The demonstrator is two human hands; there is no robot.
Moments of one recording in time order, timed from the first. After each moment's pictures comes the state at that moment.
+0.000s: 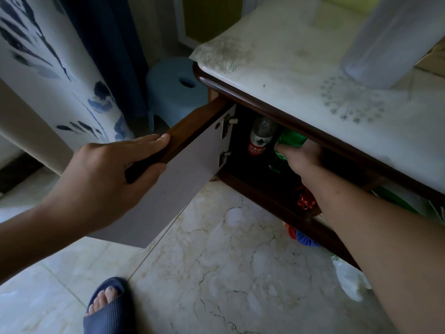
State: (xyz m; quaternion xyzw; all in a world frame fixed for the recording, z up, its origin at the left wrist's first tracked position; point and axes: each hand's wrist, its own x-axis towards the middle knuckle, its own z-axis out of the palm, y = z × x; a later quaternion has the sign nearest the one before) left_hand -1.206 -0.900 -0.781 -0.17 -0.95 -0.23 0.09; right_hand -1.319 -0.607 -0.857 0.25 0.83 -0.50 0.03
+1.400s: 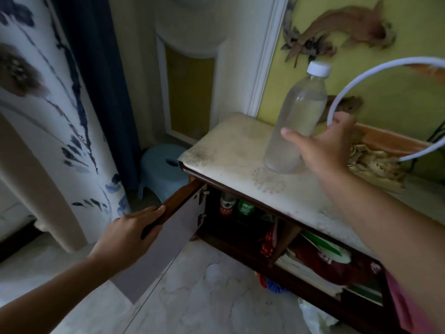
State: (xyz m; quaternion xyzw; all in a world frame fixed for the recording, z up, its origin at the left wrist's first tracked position) left_hand -1.200 -0.893 -0.765 -0.15 -0.97 -0.17 0.09; right_hand -1.279 -0.559 -0.618 0.17 0.83 -0.44 -0.30
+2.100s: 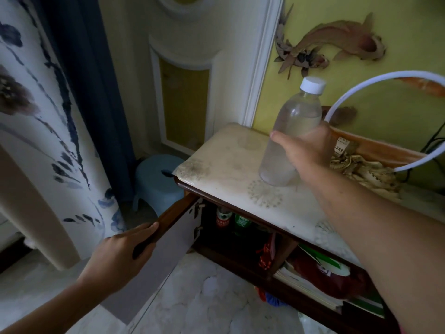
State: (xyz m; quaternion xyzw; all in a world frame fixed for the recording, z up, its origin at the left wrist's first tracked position) left_hand -1.204 -0.902 -0.773 -0.15 -0.97 -0.18 0.11; right_hand -1.318 -0.568 -0.611 0.24 0.81 -0.44 -0.30
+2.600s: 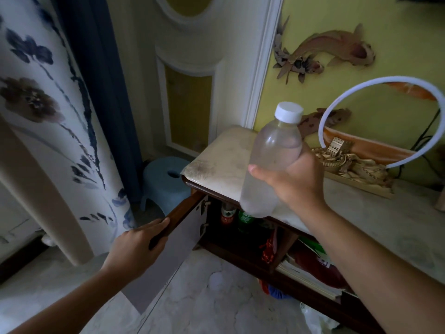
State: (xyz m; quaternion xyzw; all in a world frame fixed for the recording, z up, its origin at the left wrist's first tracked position) left_hand -1.201 -0.897 -0.769 -0.14 -0.97 -0.19 0.11; right_hand -1.233 -0.600 -0.619 0.10 0.86 -0.43 -0.25
